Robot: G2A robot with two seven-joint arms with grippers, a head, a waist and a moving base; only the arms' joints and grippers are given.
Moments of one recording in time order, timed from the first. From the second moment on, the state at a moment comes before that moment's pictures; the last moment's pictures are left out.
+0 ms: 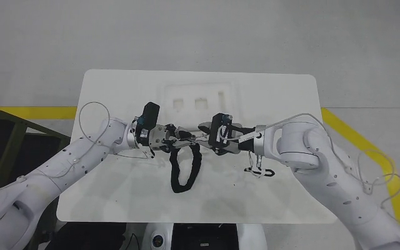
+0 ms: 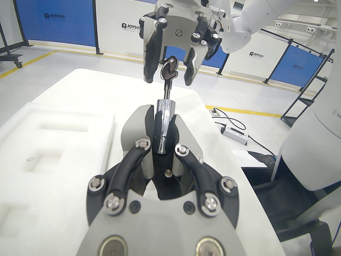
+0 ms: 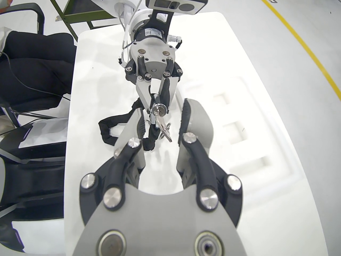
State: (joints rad) left arm 0.51 -0.80 -0.28 -1.25 1.07 -1.01 0.81; right arm -0.86 -1.00 0.93 -1.92 -0.74 -0.62 0.70
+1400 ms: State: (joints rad) left arm 0.58 -0.78 -0.46 -1.12 1.26 -0.68 0.56; right arm -1.00 -0.99 1.02 -2.01 -0.74 -0.50 0.71
